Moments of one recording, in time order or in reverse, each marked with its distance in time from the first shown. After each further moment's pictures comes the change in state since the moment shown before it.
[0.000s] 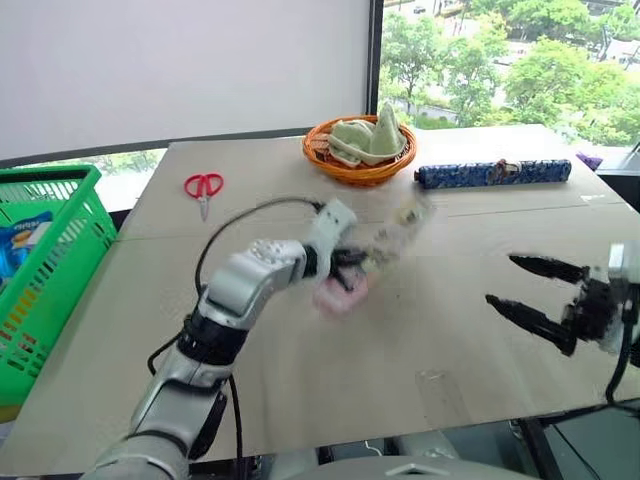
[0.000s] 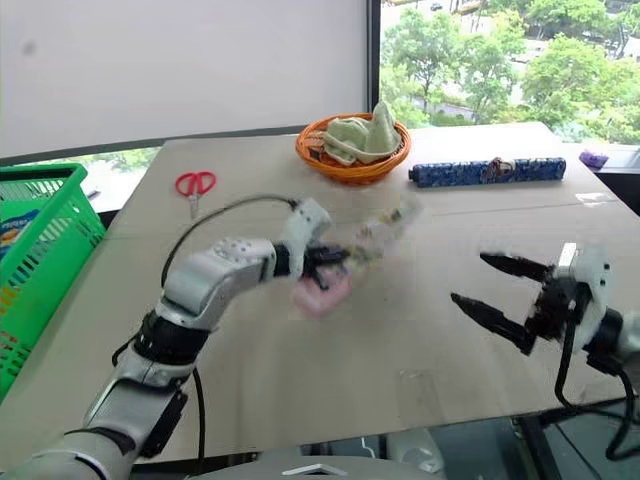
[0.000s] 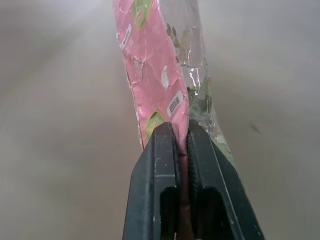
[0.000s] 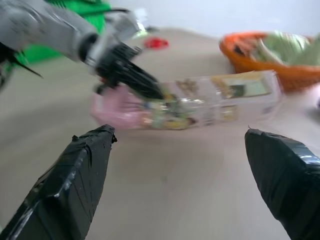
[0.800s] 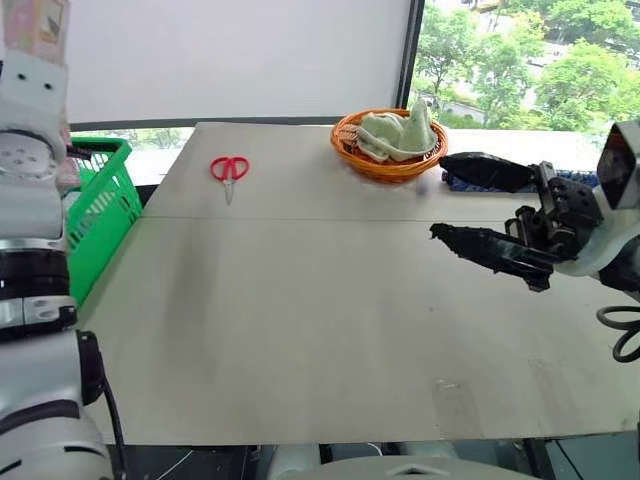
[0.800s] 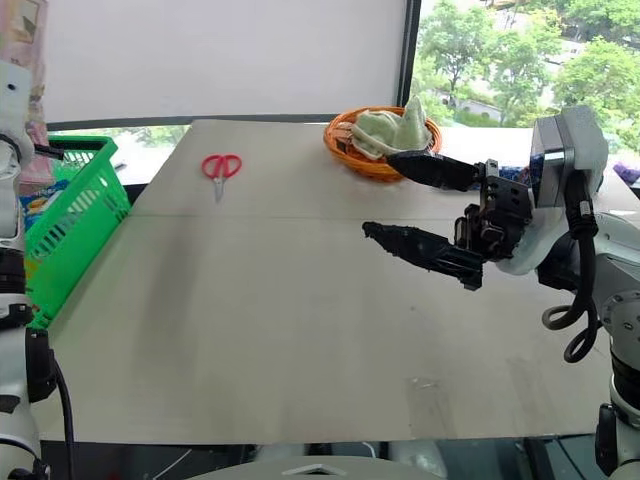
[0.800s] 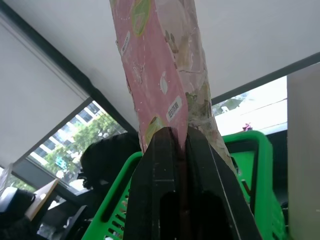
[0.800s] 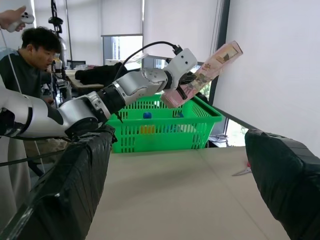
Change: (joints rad) left arm -0.100 0.551 0.356 0.494 0.433 -0.381 0.356; right arm -0.521 0.009 0.184 0.006 0.354 0.141 -0.170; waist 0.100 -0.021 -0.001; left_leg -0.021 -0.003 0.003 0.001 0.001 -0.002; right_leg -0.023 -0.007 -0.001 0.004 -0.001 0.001
